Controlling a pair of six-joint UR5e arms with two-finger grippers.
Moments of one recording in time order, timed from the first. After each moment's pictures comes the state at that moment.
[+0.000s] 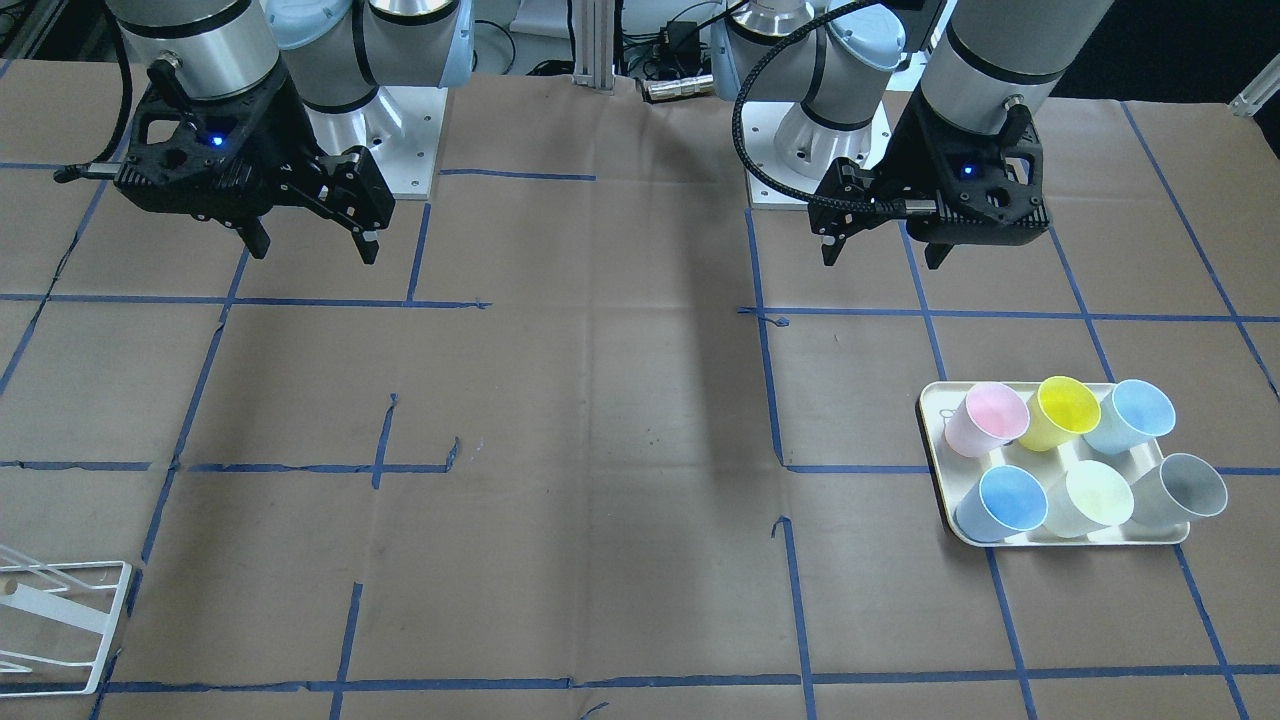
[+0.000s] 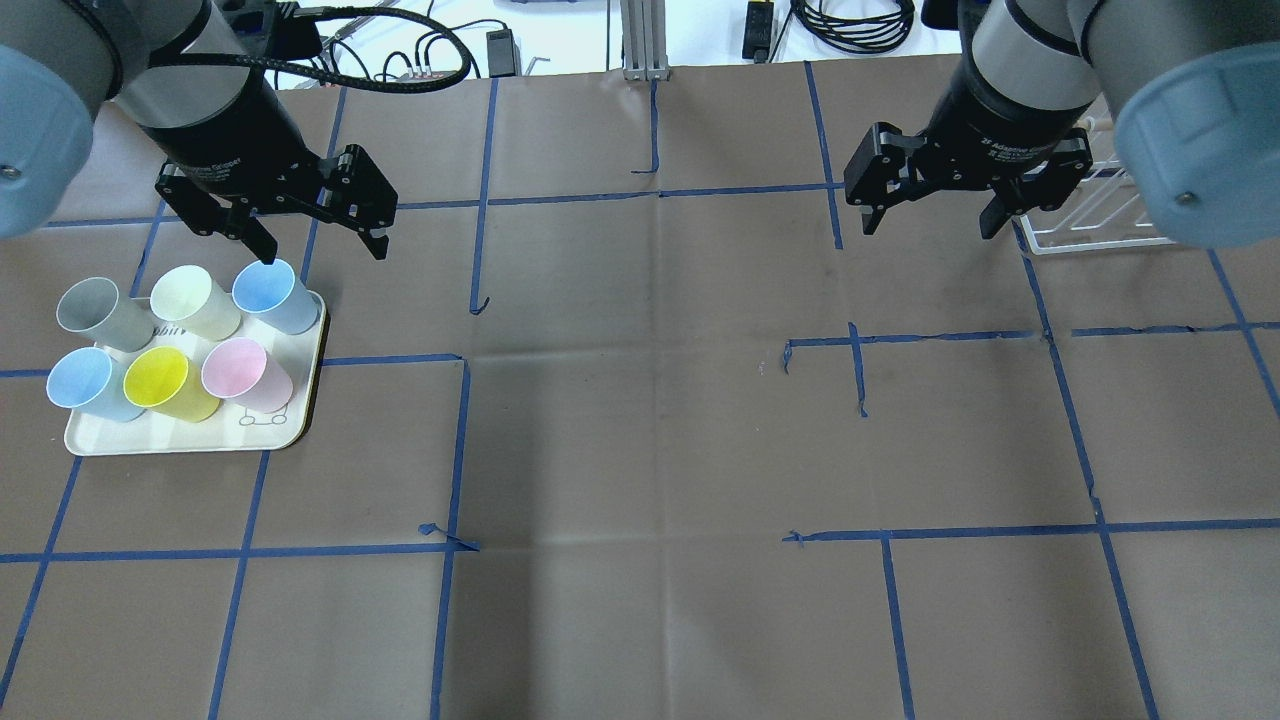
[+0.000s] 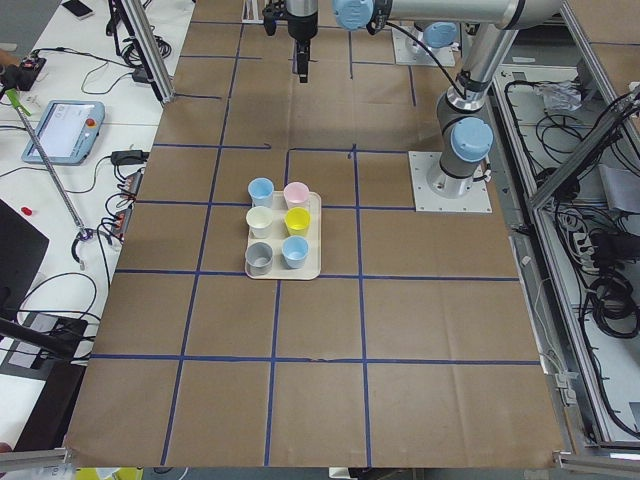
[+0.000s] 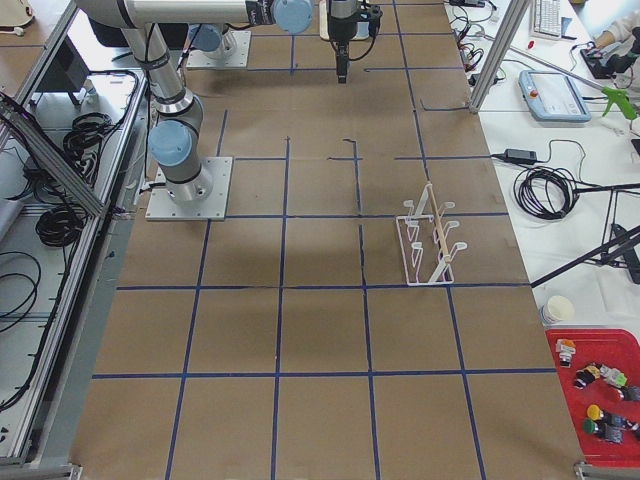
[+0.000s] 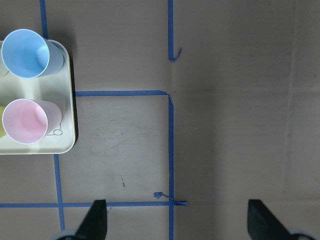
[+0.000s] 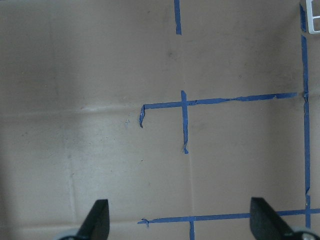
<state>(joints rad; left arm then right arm) -1.54 -1.56 -1.56 -1.60 1.56 0.04 1.59 -1.61 1.63 -1.66 -1.54 0.09</state>
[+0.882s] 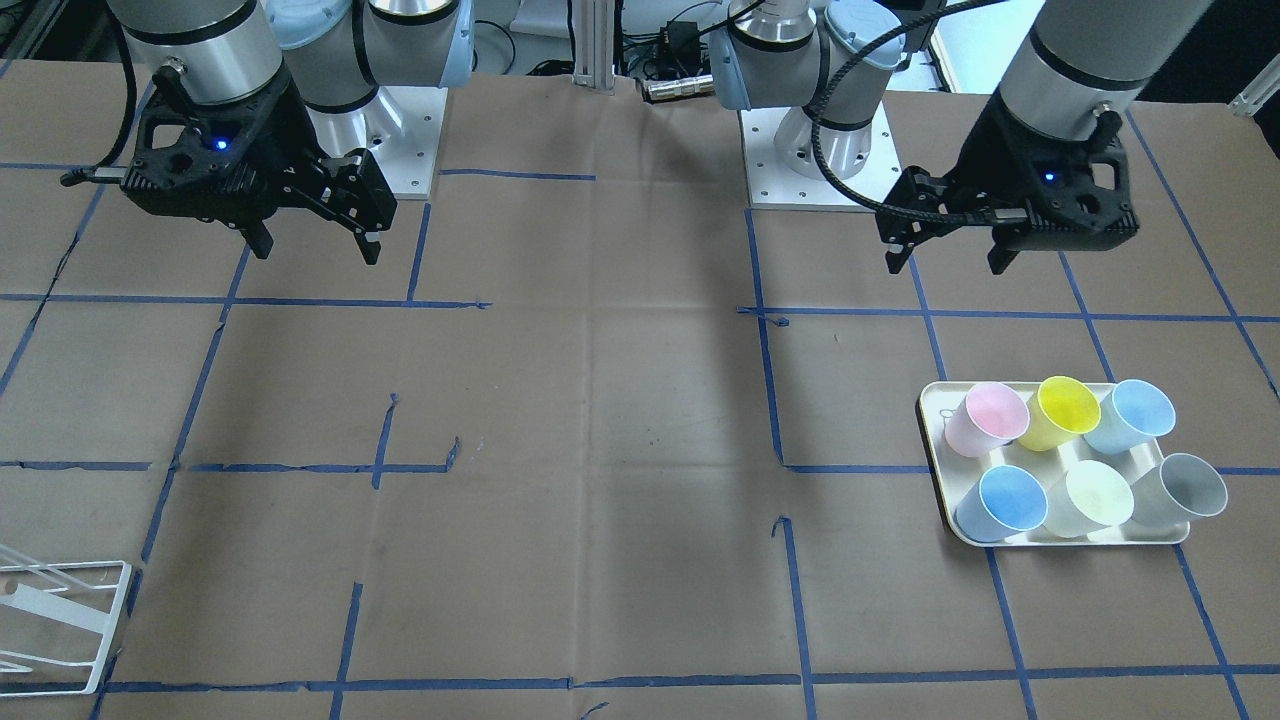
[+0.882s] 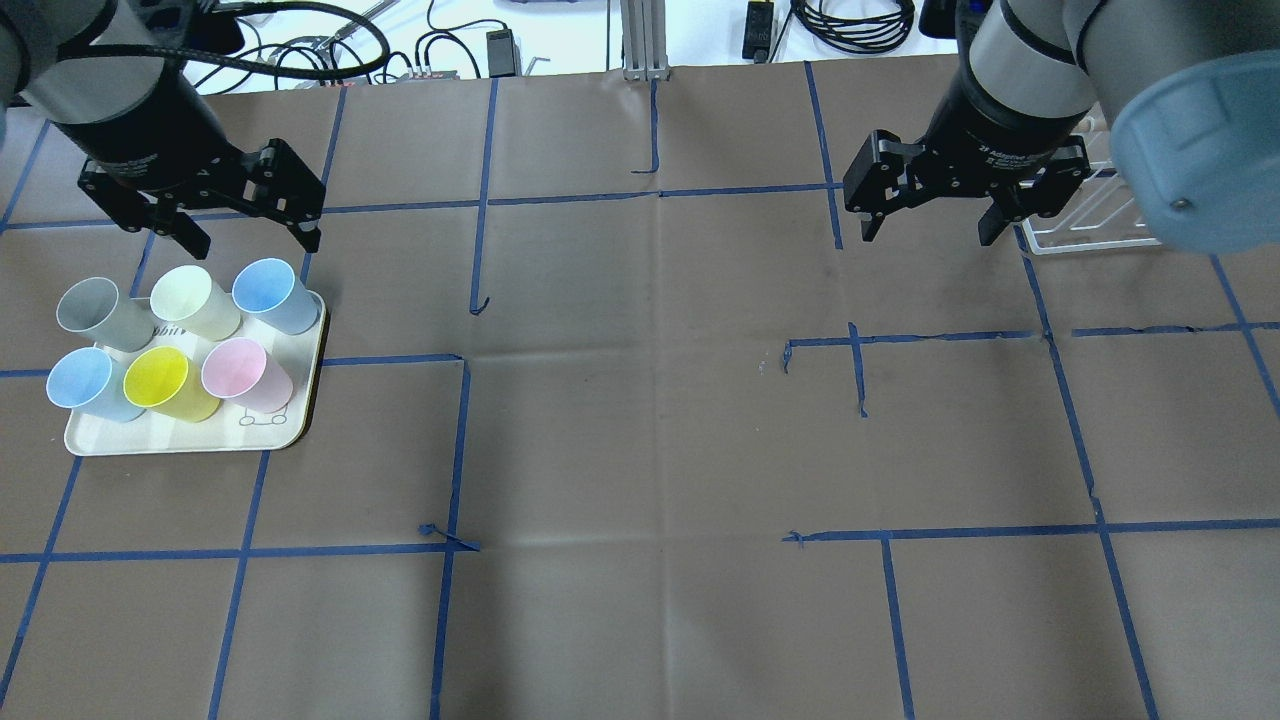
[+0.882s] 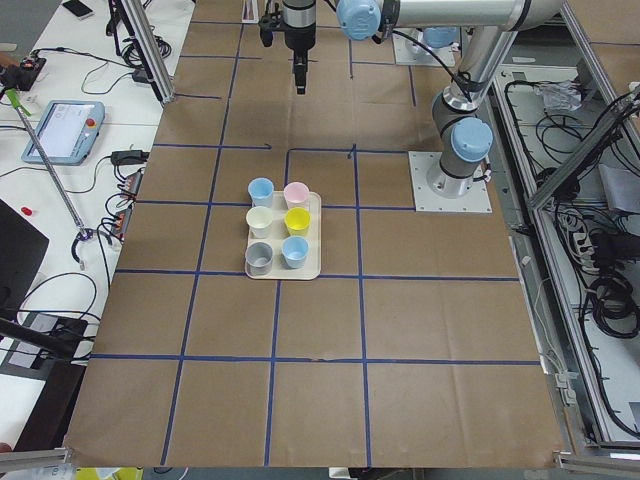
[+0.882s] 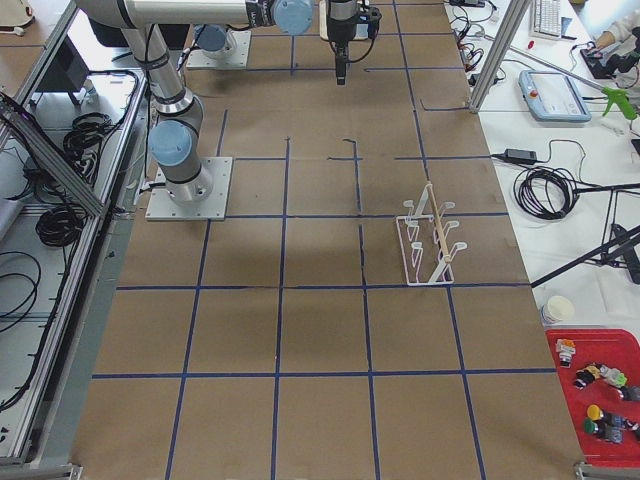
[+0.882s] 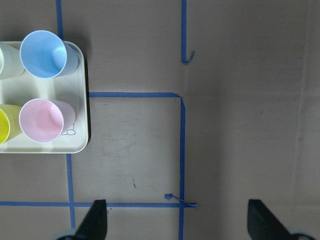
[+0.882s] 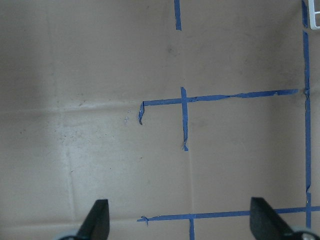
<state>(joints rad) -1.39 -1.55 -1.57 -1.59 1.57 0.17 1.59 -1.61 1.63 -1.66 -1.54 0.09</state>
